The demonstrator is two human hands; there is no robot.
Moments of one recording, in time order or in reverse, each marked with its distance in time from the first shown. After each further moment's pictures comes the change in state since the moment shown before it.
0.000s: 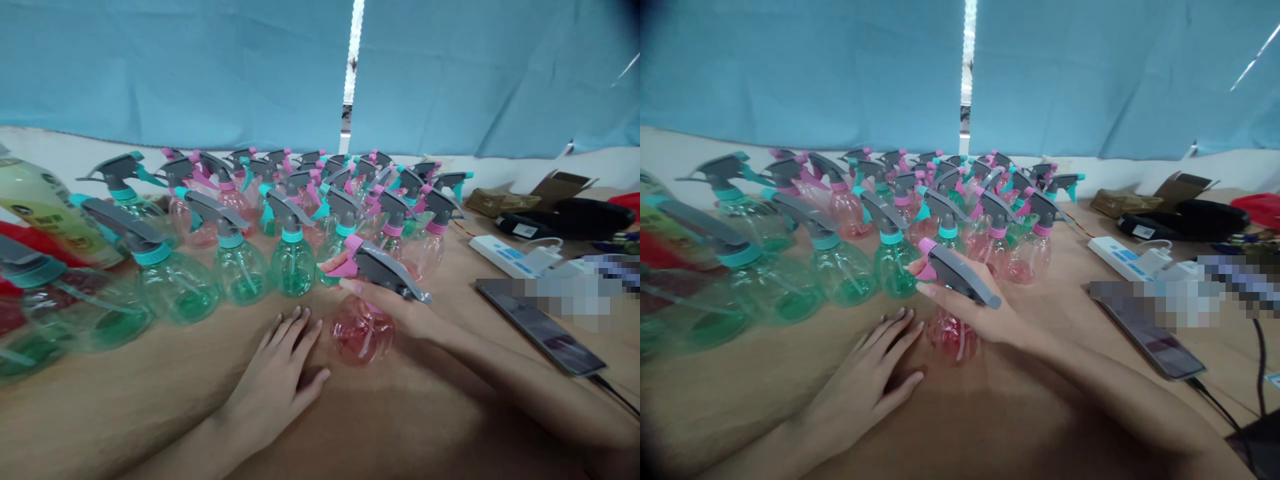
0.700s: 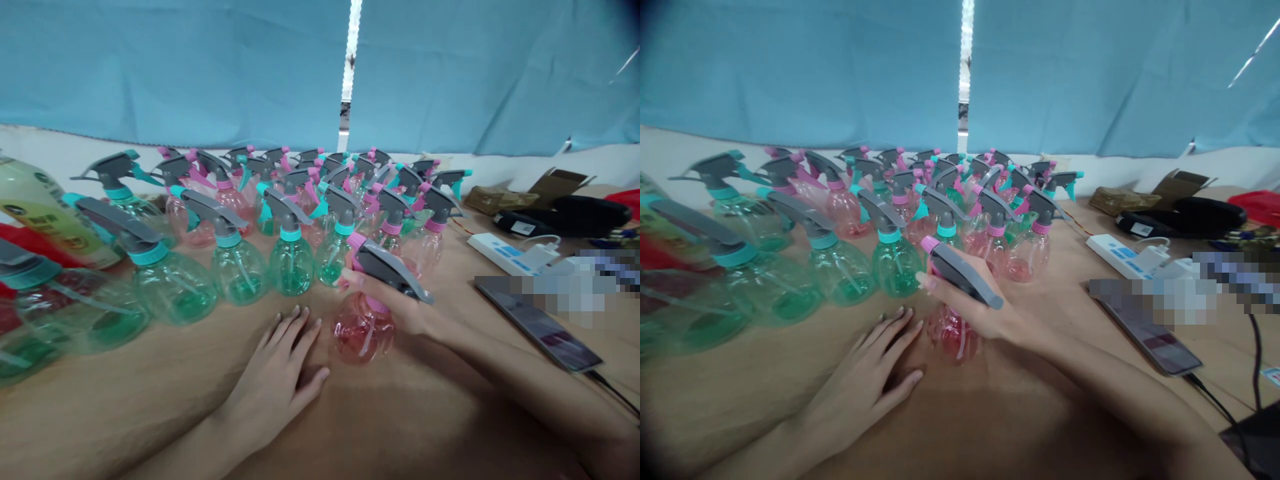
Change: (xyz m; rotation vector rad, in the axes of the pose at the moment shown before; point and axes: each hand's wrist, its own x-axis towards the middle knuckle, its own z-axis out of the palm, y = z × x) left_hand 0.000 0.000 0.001 0.016 0.014 0.009; right_hand 0.002 0.004 0.000 -0.066 0.062 0.025
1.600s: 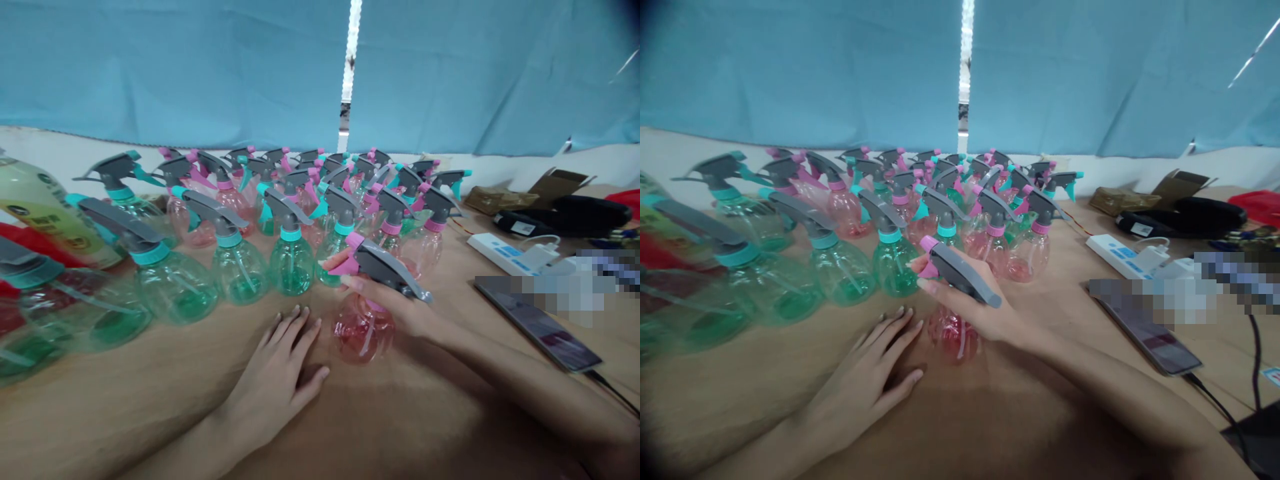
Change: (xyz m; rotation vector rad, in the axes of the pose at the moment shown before) left_hand 0.000 0.000 -0.001 -0.044 -0.023 -0.026; right_hand -0.003 -0.003 -0.002 0.027 -0.041 -0.043
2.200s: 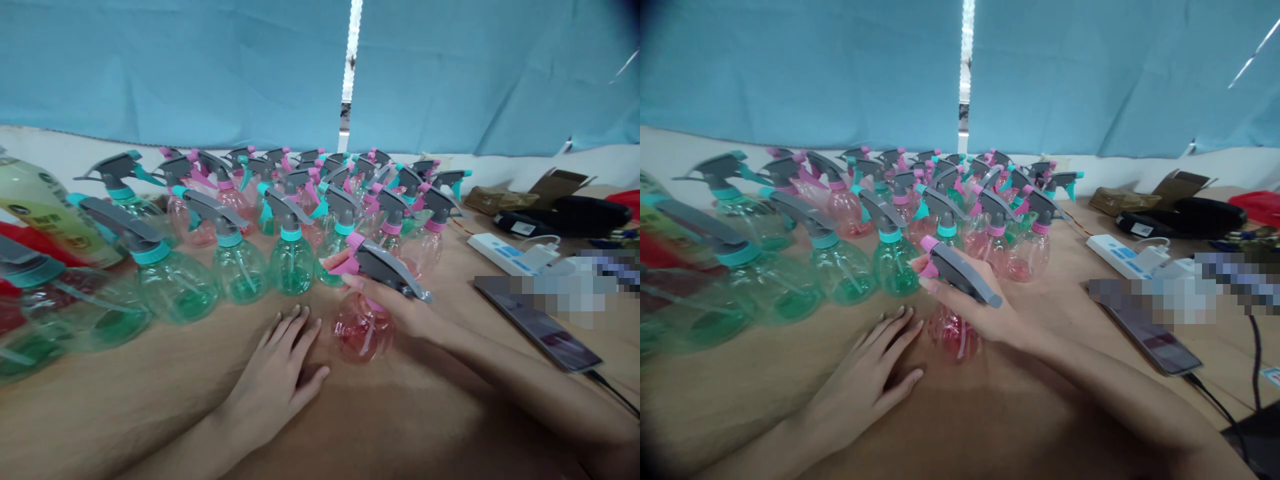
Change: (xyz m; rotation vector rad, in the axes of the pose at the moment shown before) left_hand 0.001 0.001 -0.002 0.004 -0.015 -0.005; right_hand -0.003 0.005 0.001 0.028 0.017 0.056
